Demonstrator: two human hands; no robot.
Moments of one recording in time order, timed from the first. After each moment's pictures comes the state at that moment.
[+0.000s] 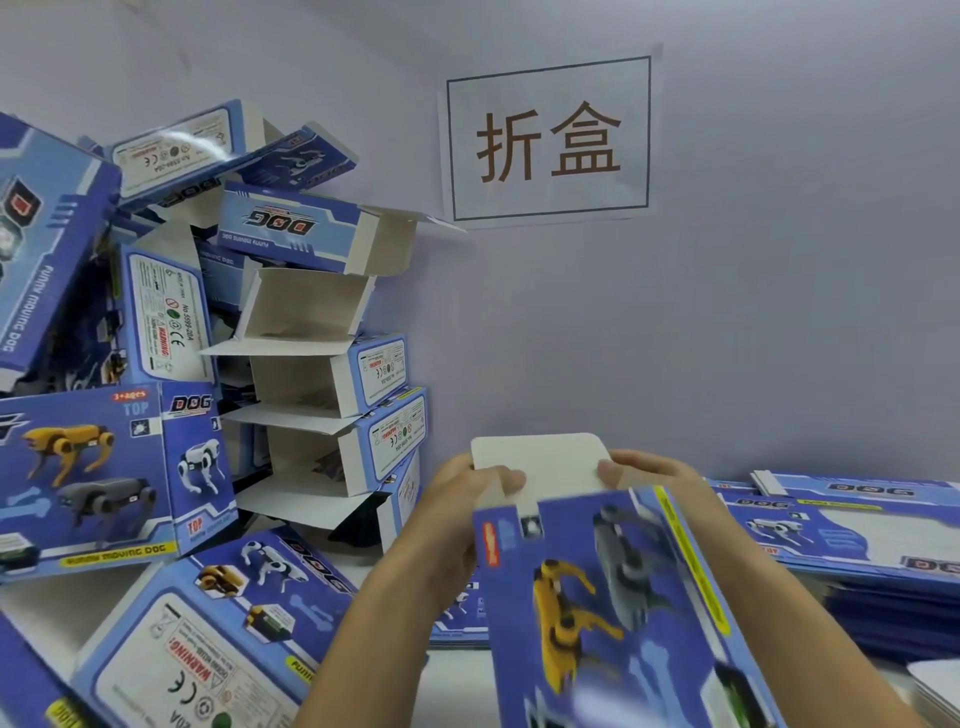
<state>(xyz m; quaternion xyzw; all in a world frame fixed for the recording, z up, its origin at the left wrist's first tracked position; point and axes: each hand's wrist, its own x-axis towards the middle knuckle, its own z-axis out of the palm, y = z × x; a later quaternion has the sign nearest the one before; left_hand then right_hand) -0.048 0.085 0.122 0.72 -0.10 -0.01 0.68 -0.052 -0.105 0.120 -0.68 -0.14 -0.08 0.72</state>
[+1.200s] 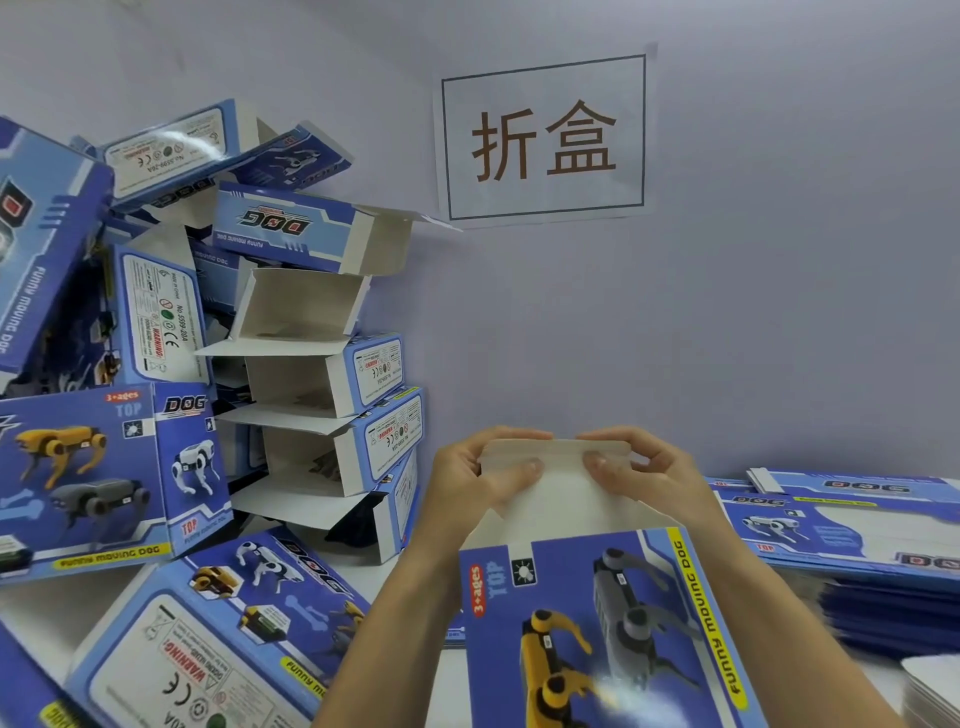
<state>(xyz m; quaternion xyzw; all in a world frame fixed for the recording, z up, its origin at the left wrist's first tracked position) -0.049 0.074 0.127 0.67 -0.21 0.13 0.70 -0.054 -0.098 0.125 -0.66 -0.17 -0.14 0.72</state>
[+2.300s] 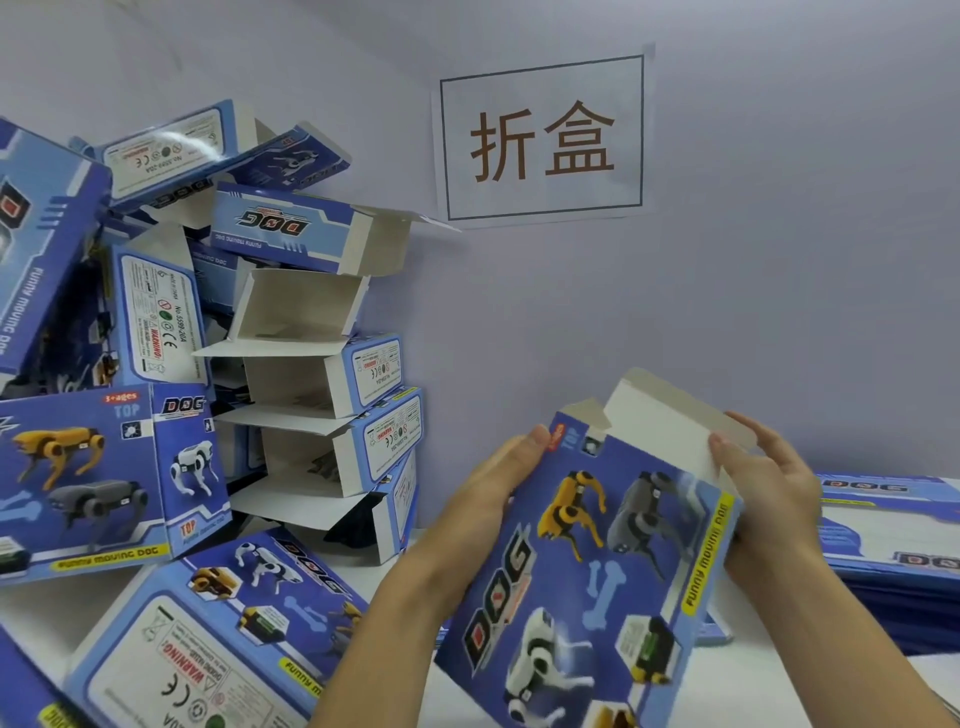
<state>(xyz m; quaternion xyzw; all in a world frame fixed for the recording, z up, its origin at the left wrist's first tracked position) -0.055 0.072 0.119 0.64 -0.24 -0.08 0.73 -0.038 -0.141 0.113 -0.45 0.03 -0.32 0.83</state>
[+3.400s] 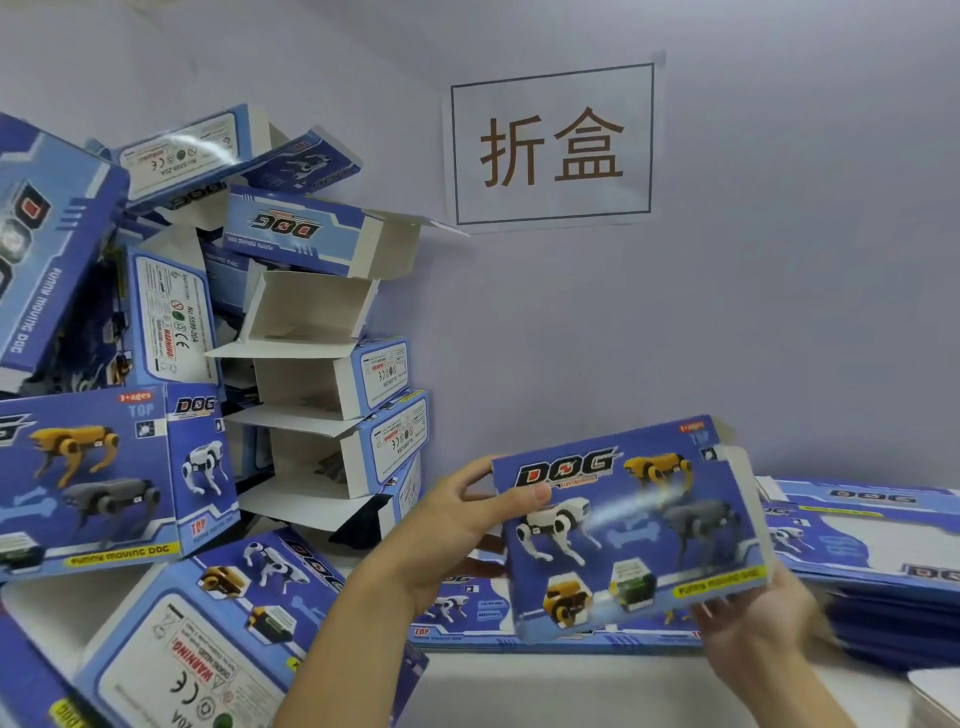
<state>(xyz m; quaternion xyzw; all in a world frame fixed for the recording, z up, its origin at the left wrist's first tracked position) -0.040 0.103 0.109 0.73 -0.18 -0.04 0.66 -0.015 -0.149 0.031 -0.31 0.11 -0.19 0.93</state>
